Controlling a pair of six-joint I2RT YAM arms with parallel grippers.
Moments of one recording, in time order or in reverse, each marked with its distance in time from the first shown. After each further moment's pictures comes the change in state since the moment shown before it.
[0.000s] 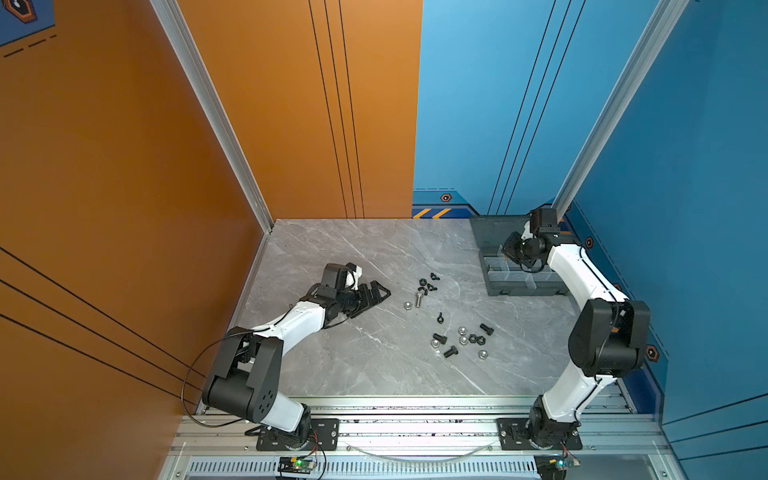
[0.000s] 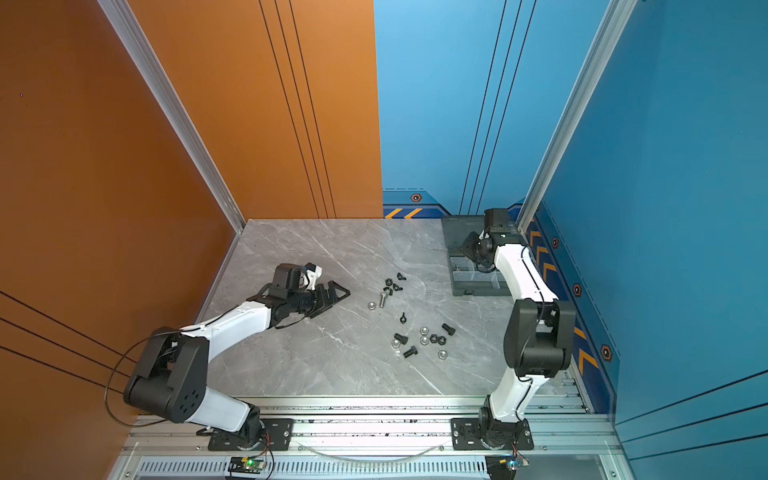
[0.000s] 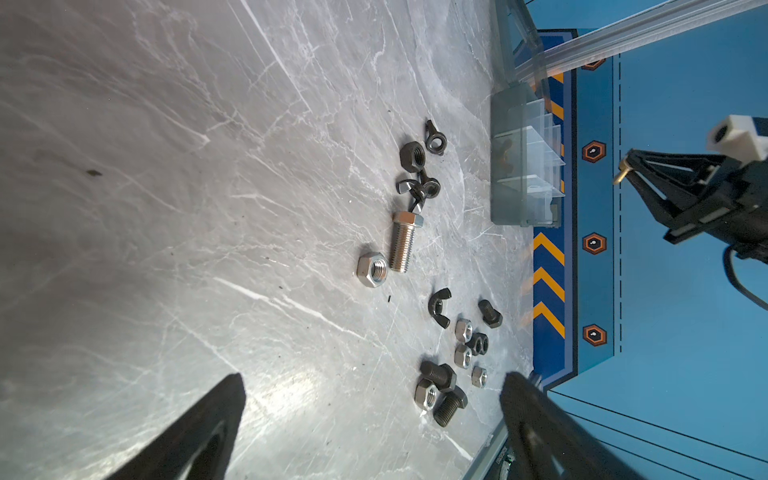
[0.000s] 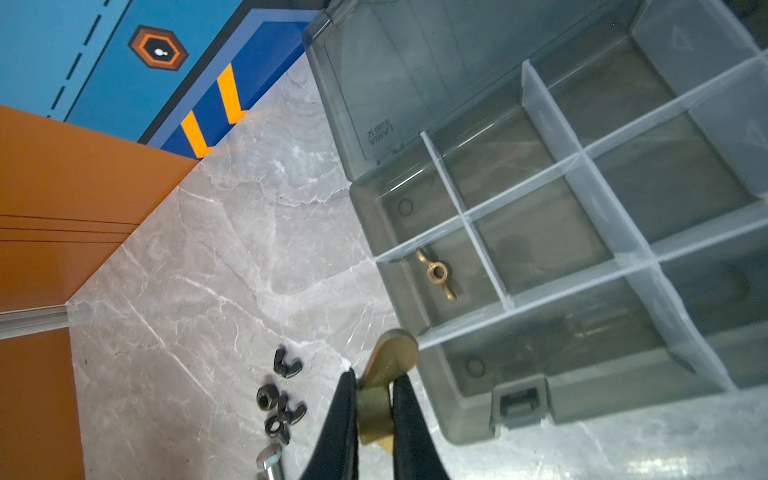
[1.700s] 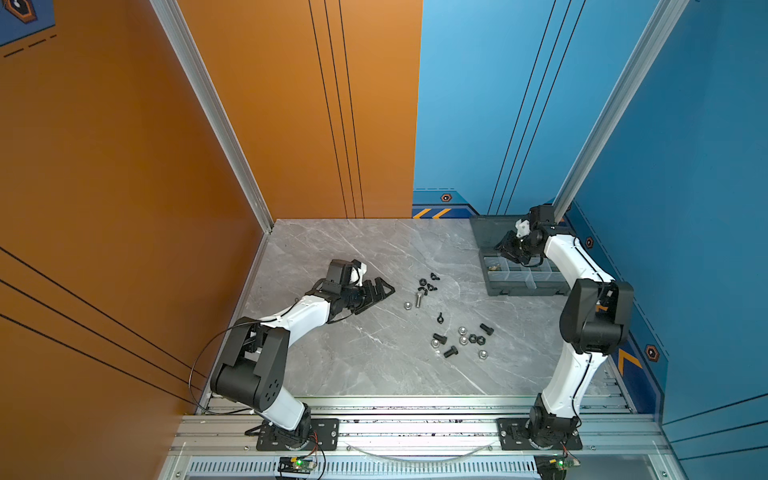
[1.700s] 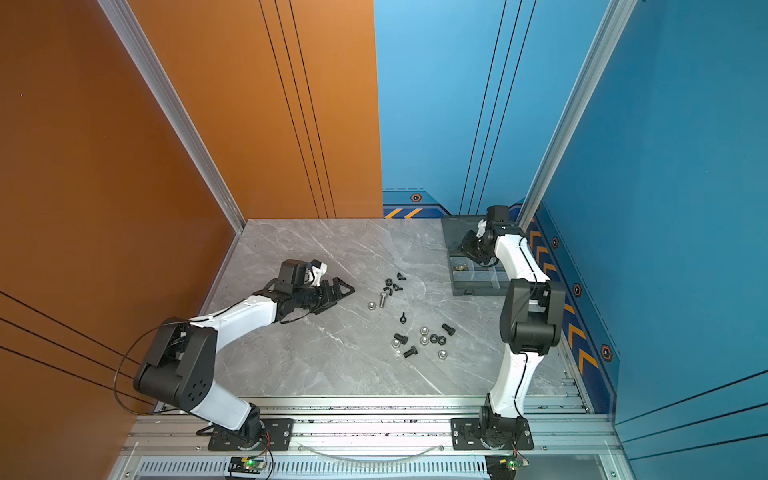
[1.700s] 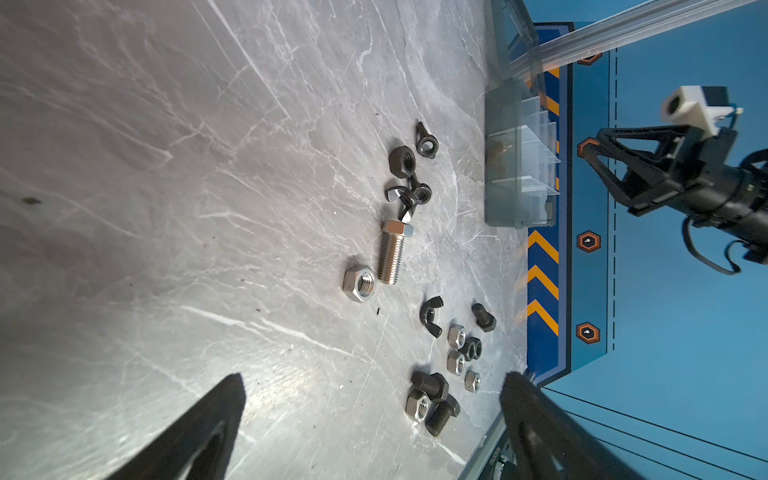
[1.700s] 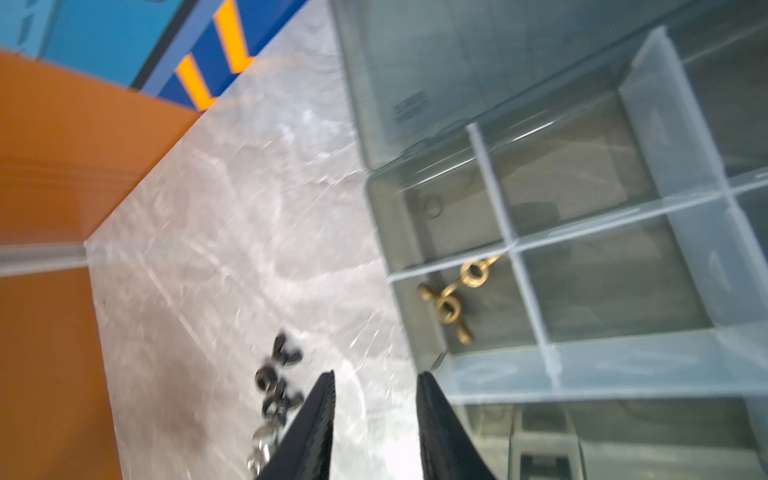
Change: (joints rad) left arm -0.018 0.065 0.066 0.002 0.016 -0.006; right arm -0.011 0.099 0.117 -0.086 -0.173 -0.153
